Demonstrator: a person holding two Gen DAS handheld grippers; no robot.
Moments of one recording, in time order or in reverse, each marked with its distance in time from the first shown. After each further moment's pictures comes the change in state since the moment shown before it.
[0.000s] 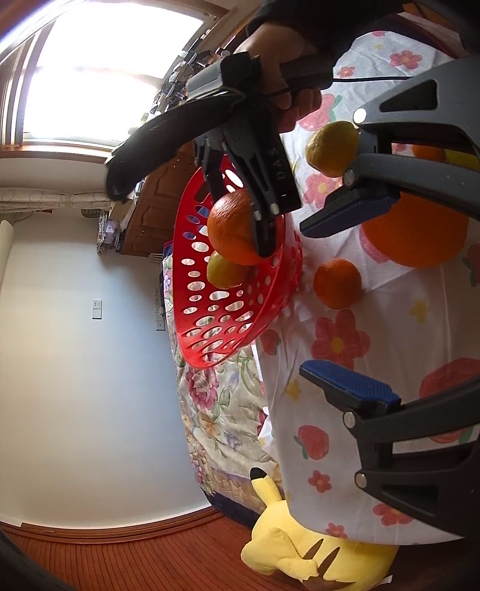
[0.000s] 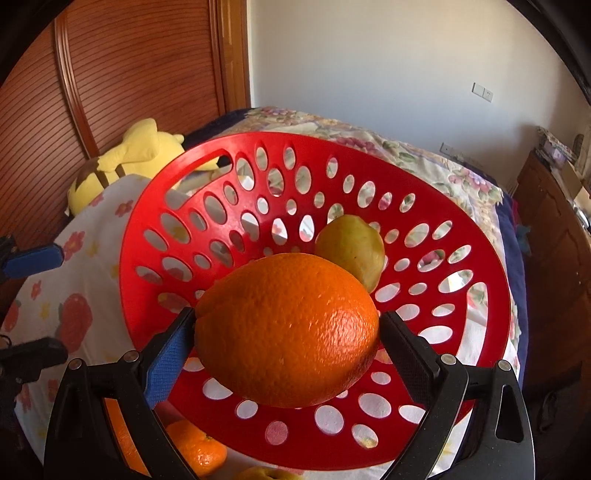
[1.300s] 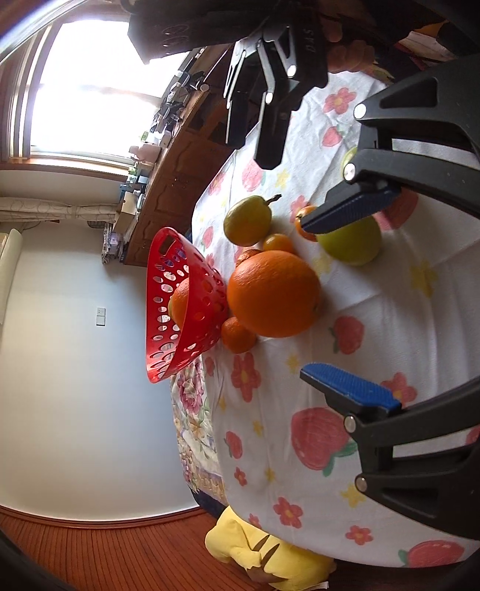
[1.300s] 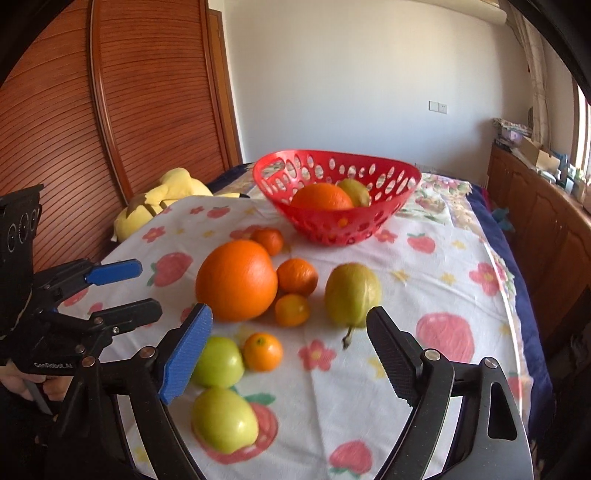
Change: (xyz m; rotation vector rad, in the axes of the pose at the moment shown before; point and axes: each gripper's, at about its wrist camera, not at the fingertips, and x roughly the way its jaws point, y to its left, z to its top) left arm -0.089 -0.050 -0.104 -0.022 -0.034 -0.028; right arm -0.148 0.080 -0.166 0.166 -0.253 -0.005
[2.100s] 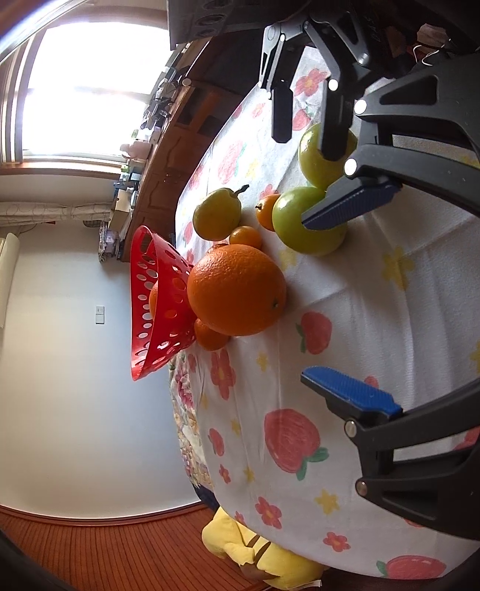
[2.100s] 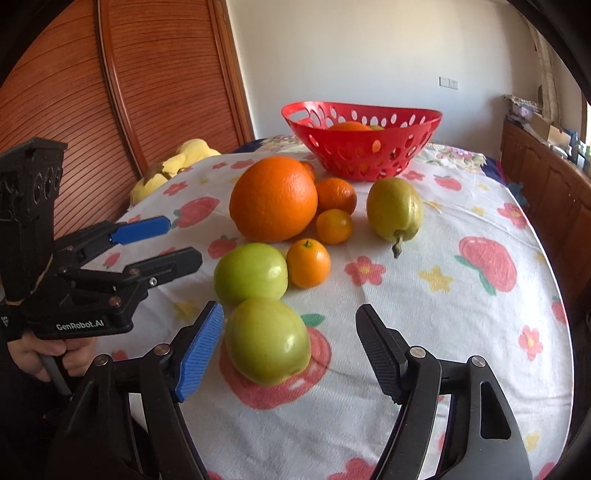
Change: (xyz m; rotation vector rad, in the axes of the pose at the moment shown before) left arm 0.013 -0.004 -0.035 0.039 -0.005 0.033; right arm 0.010 0.025 -0.064 0.021 0.074 0.060
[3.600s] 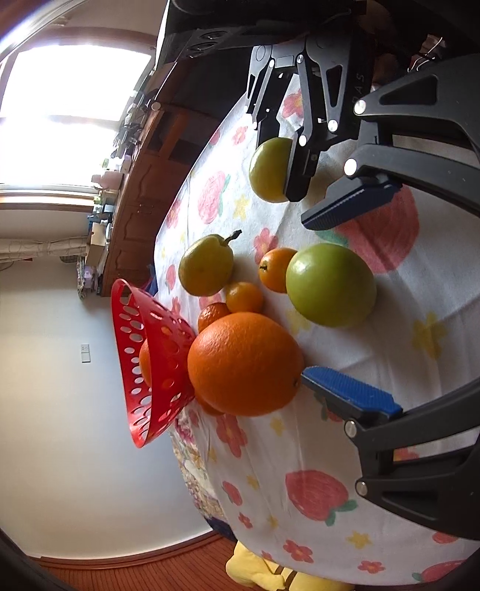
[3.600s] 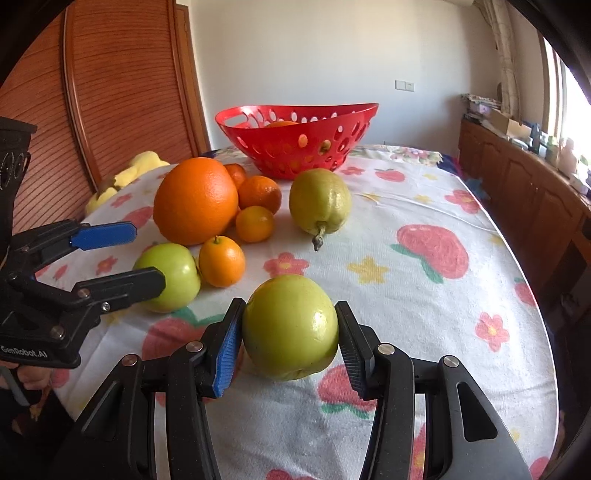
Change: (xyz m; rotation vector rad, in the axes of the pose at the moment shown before) left arm 0.028 -0.043 0.020 0.095 0.090 -0.092; right arm 0.001 -0.034 -0.013 0.060 -0.050 -0.175
